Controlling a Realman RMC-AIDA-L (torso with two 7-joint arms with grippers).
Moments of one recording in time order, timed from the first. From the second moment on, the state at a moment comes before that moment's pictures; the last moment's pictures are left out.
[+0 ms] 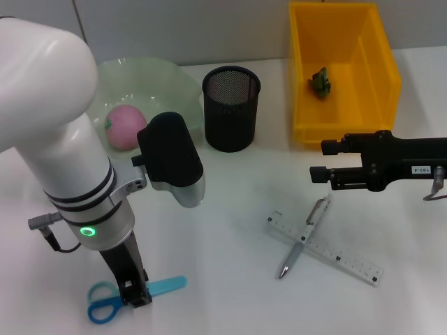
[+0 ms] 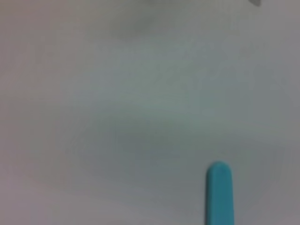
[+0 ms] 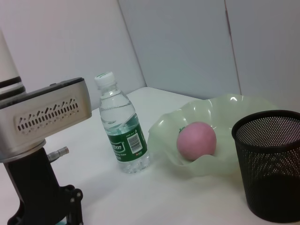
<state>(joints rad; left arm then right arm) -0.81 -2.08 1.81 1.06 2.52 1.58 -2.39 0.50 1.99 -0.71 -0.69 -2.00 -1.57 1.48</state>
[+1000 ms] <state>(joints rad) -0.80 -2.07 1.54 1.10 2.46 1.63 -2.32 0.50 1.99 -0.71 -0.69 -2.00 -1.58 1.49</state>
